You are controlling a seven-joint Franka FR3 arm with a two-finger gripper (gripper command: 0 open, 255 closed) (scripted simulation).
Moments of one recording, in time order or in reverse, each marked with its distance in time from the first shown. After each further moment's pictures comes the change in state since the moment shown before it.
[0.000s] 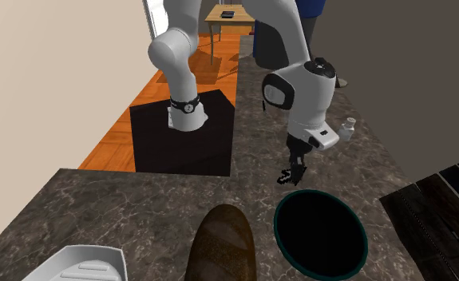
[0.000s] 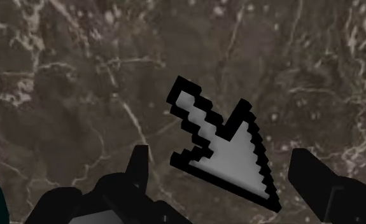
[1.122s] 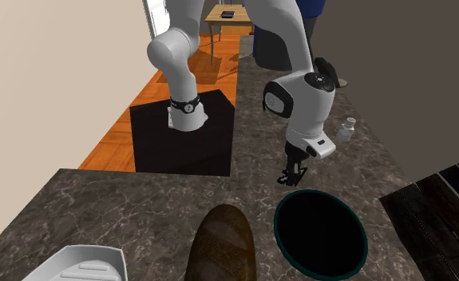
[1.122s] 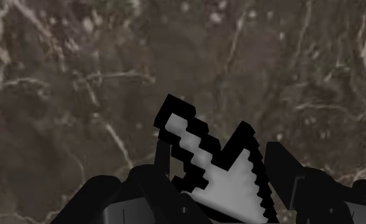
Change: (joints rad) arm -0.050 0.064 0.050 0.032 0.067 -0.018 -0.058
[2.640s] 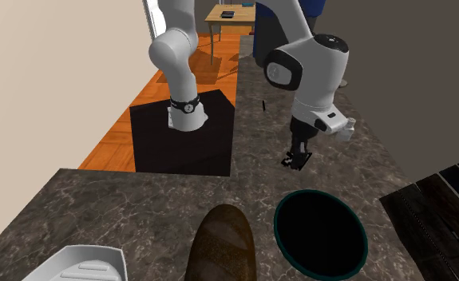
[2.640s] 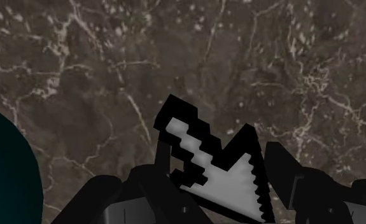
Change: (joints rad) arm 0.079 -0.210 -0.107 -0.020 -0.180 -0.175 0.127
